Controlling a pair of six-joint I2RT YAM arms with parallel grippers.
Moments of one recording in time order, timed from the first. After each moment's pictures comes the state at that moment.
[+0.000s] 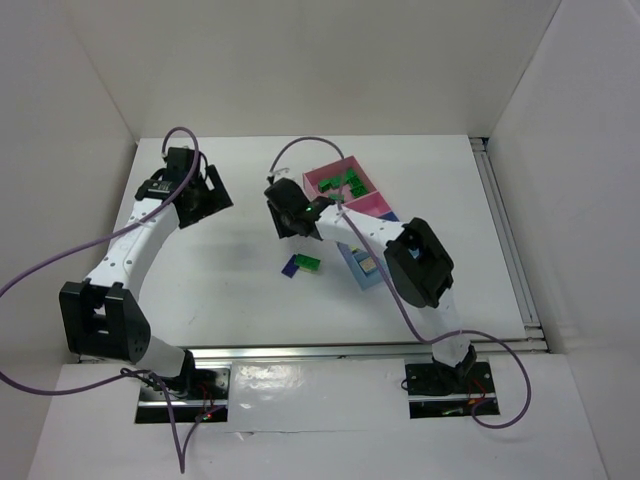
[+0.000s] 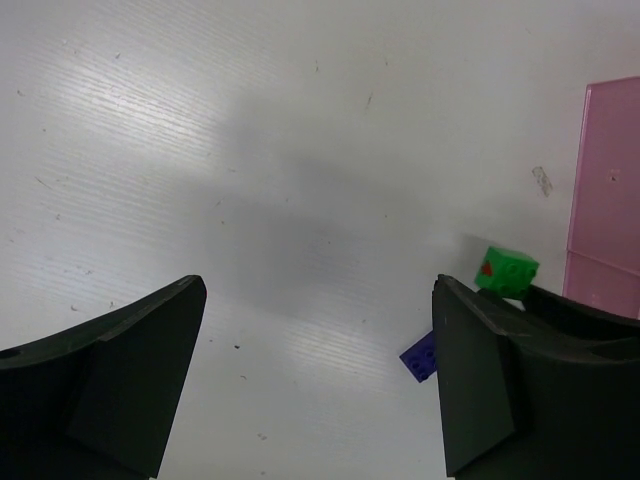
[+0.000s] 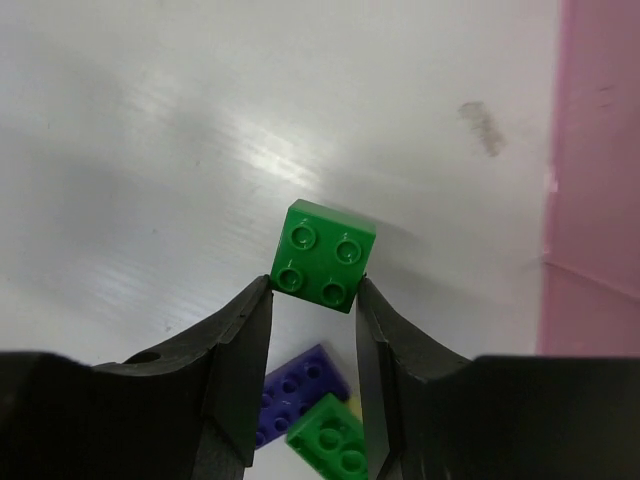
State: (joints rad) left arm -0.10 1.47 1.30 -0.73 -0.15 -0.56; right arm 0.85 2.13 1.69 -0.38 0.27 0.32
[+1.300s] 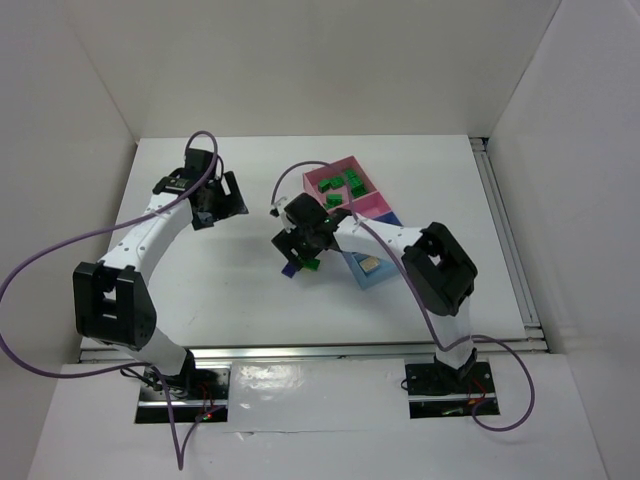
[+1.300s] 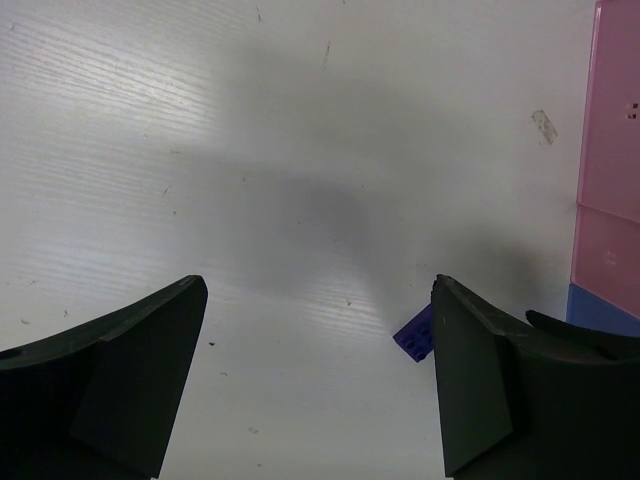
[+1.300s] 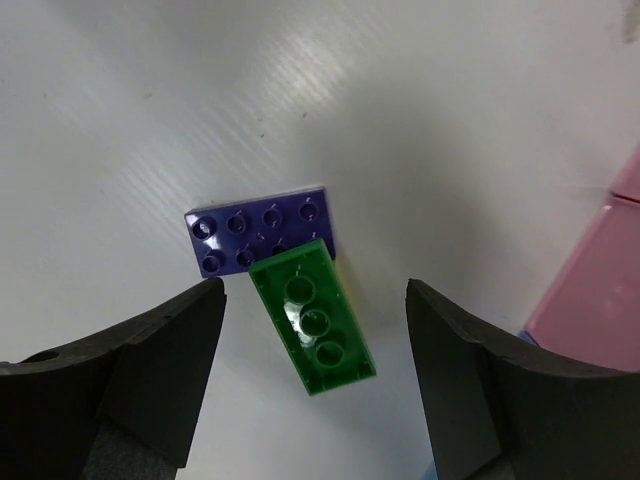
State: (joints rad) left arm -0.15 1.56 1.31 -0.72 -0.08 -0.53; right arm 0.82 1.94 1.41 -0.40 0.00 0.01
